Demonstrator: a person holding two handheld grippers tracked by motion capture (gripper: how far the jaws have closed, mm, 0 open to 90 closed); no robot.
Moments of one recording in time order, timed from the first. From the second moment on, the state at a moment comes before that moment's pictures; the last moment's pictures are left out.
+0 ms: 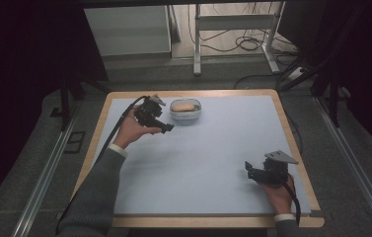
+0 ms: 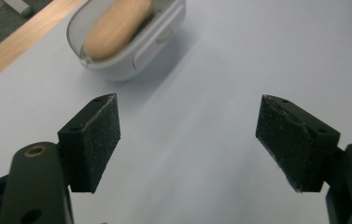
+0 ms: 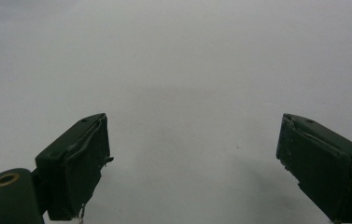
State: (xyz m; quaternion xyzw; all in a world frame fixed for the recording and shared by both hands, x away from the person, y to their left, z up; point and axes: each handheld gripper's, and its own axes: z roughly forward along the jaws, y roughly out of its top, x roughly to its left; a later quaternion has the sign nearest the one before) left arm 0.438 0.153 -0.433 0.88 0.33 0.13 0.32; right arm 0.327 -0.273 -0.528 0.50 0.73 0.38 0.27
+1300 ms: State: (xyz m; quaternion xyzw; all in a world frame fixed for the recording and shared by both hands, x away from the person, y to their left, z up) left arm 0.323 0.216 -0.521 0.84 0.40 0.12 0.35; right arm 0.327 -0.274 -0.528 0.50 0.73 0.38 0.27
